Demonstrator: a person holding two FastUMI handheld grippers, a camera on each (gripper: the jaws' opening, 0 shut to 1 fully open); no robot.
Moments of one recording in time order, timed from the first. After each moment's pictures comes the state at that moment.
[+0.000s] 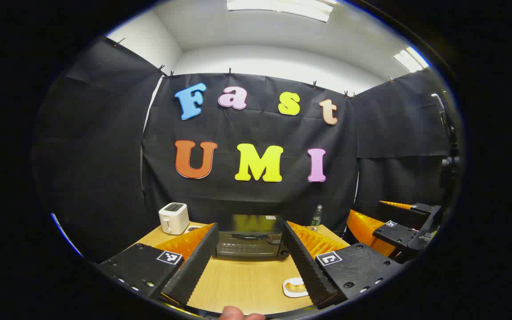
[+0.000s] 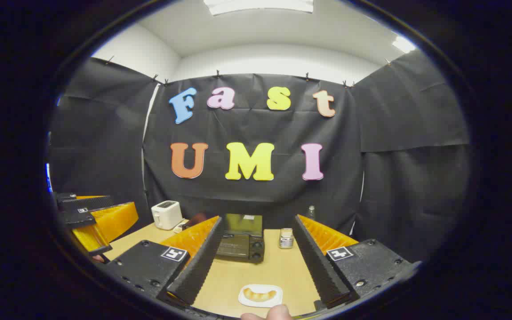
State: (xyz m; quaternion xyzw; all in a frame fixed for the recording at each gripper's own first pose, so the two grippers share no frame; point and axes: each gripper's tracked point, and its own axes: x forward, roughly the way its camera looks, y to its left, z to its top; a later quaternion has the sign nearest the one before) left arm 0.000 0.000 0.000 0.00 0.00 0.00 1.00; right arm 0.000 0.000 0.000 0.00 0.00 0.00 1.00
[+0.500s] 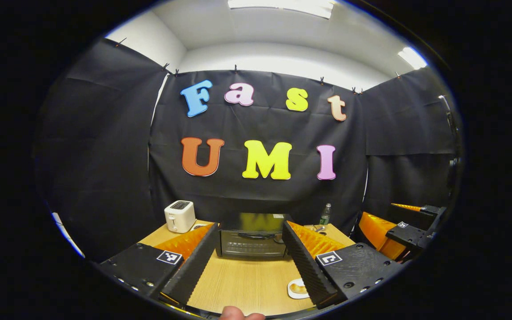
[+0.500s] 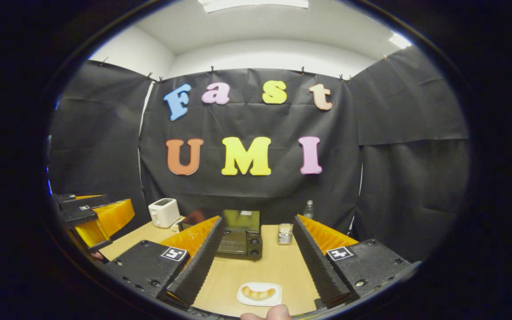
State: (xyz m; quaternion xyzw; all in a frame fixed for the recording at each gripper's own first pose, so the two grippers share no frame) left arm 0.011 0.008 -0.001 0.01 0.00 0.03 1.00; right arm 0.009 -0.007 -0.008 0.01 0.02 0.00 1.00
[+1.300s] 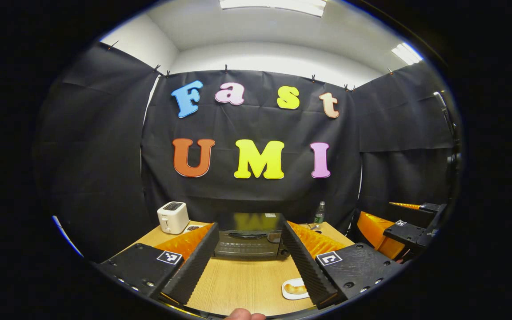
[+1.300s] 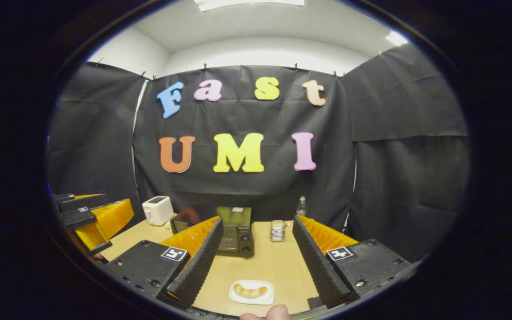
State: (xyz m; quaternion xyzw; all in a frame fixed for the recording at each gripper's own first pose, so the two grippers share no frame) left arm 0.030 -0.019 -0.013 0.01 0.01 0.01 1.00; right arm 0.015 -0.039 -0.016 0.02 0.03 -0.02 1.00
